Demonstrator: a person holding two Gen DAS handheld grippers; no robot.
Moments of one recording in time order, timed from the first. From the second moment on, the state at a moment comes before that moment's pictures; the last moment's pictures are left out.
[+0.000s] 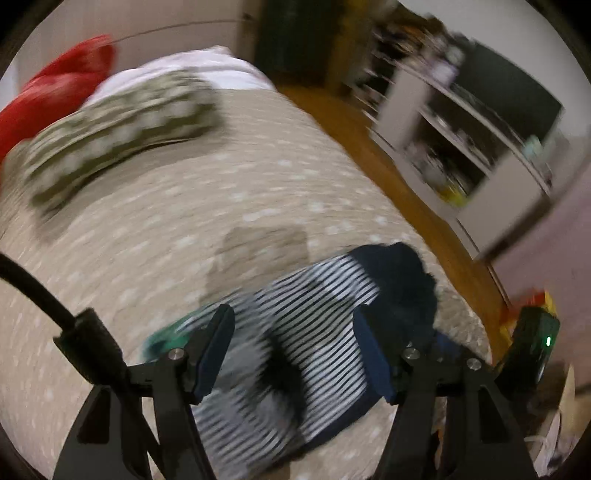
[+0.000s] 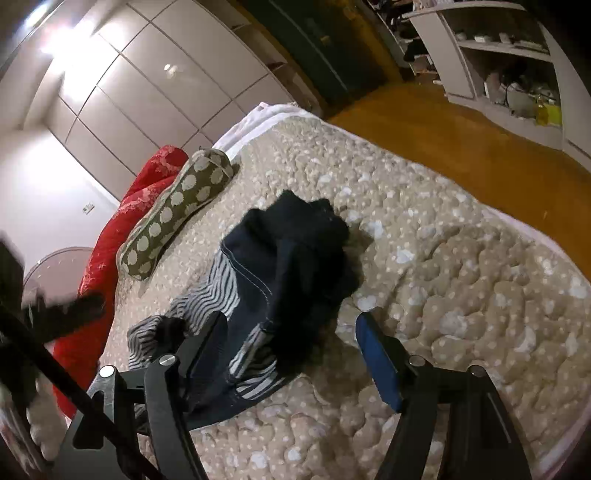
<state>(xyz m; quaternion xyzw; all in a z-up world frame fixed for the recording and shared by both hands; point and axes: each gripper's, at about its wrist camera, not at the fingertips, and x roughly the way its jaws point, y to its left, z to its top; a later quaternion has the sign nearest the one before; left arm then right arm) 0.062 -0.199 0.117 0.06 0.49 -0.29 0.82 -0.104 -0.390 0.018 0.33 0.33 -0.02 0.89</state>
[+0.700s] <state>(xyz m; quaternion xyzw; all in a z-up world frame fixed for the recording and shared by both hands) 0.099 -0.284 0.088 0.06 0.55 -0.37 0.75 -0.072 -0.384 0.041 0.31 0.27 0.03 0.91</state>
